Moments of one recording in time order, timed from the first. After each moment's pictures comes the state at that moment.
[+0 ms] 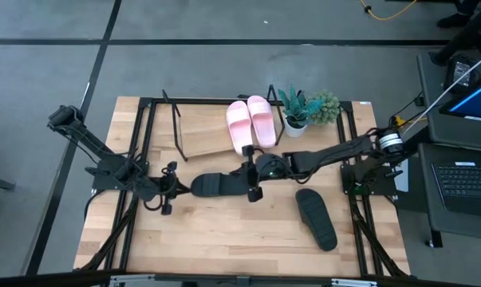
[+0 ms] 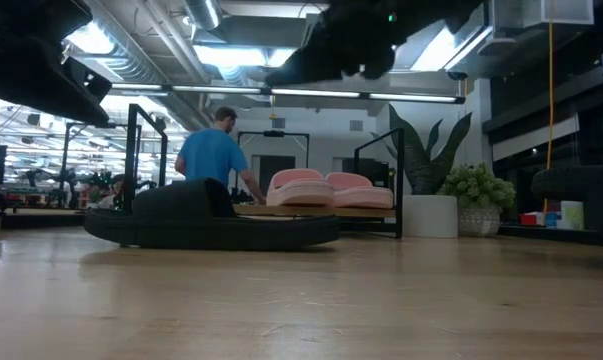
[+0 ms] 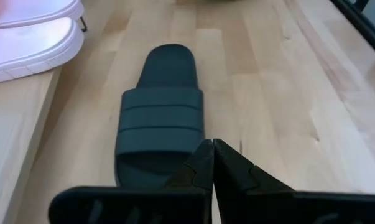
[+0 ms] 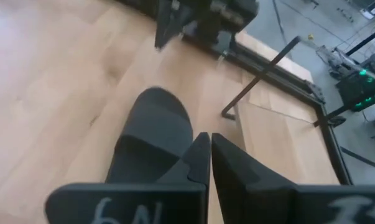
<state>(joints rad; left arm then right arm) -0.62 0.82 0.32 -0.14 -0.56 -0.35 0.14 1.71 1.12 0.12 0.19 -0.43</state>
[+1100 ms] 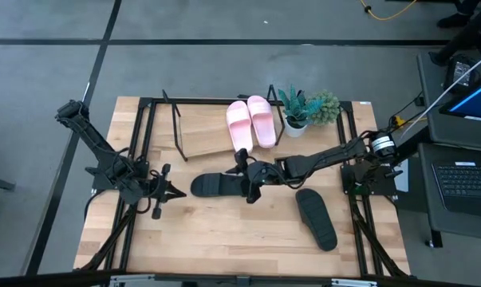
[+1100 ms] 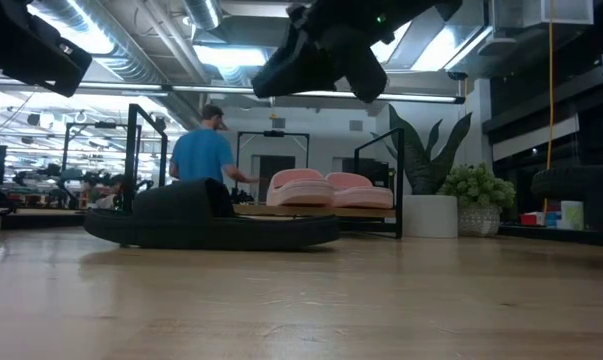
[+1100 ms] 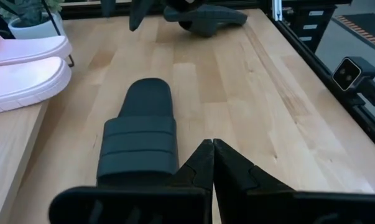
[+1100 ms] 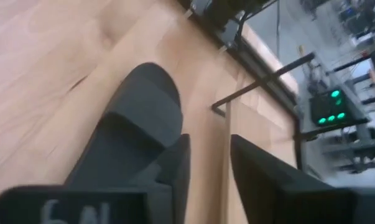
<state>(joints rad) -0.80 0.71 0.32 -0.15 -0.68 -0.36 0.18 1.79 1.22 0.02 0.30 -0.66</state>
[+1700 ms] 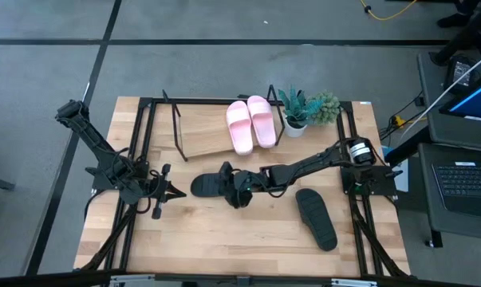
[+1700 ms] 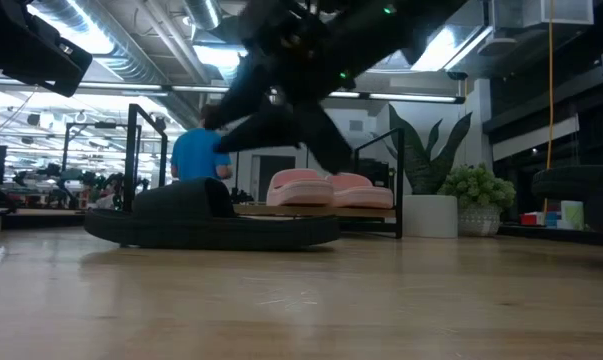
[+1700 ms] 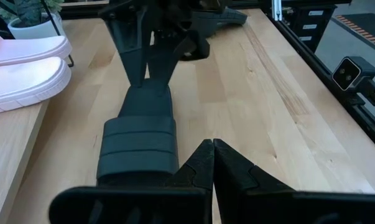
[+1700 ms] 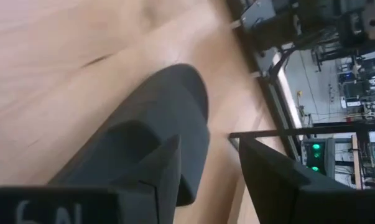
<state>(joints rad) -0.80 0.71 0.32 -0.15 -0.68 -0.36 0.19 2.01 1.31 0.14 0.25 -0.98</state>
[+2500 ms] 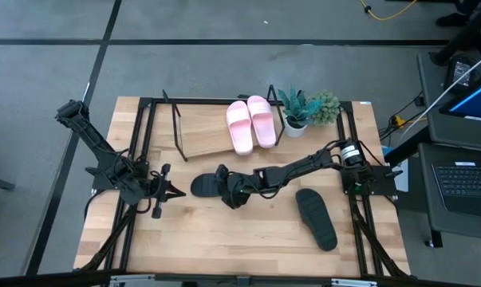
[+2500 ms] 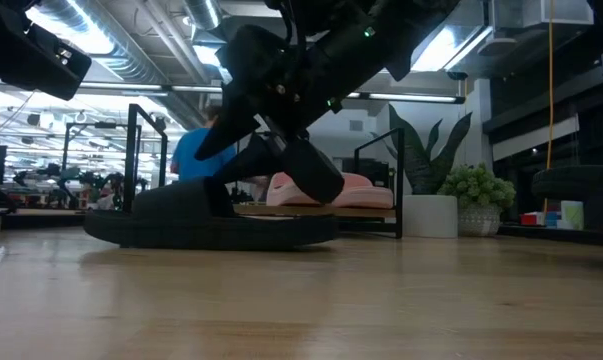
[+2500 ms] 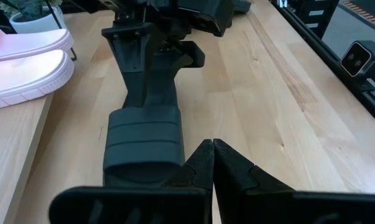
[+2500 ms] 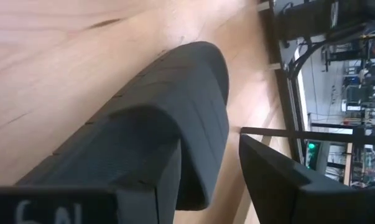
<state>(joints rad) -0.79 0.71 0.32 -0.19 -0.68 -0.36 0.17 2.10 1.38 0.09 0.29 -1.08</state>
